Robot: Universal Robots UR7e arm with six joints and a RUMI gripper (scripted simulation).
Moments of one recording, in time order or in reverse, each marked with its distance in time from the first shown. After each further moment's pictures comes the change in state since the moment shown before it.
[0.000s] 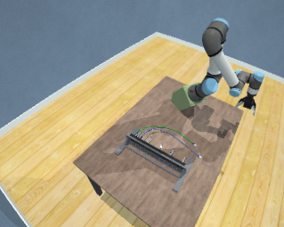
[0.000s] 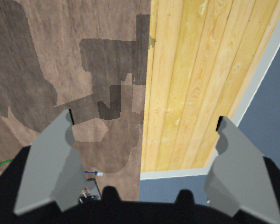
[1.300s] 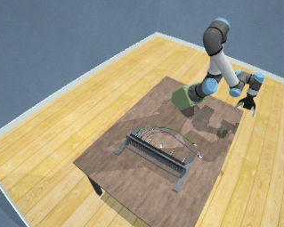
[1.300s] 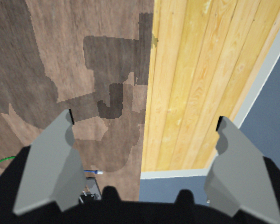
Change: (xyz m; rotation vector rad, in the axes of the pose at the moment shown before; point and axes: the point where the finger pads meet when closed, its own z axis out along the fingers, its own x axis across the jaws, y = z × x) arm -0.002 0.005 0.004 -0.005 -0.017 -0.009
